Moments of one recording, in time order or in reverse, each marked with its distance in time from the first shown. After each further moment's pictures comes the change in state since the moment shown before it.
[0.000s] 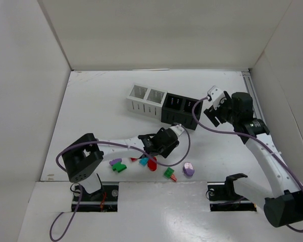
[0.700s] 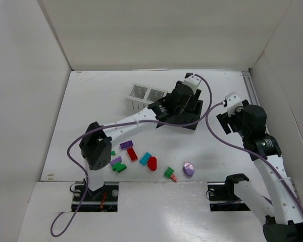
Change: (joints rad) left arm 0.130 0.203 0.676 0.081 -0.081 0.042; right arm -0.051 -0.272 -0.066 -0.120 0.267 0.106
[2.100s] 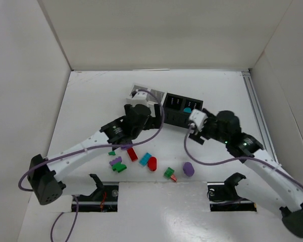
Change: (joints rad) left arm 0.066 -0.556 -0.500 -0.216 -0.063 -0.397; right arm 0.320 0.050 -0.115 0.182 -0.306 -0.101
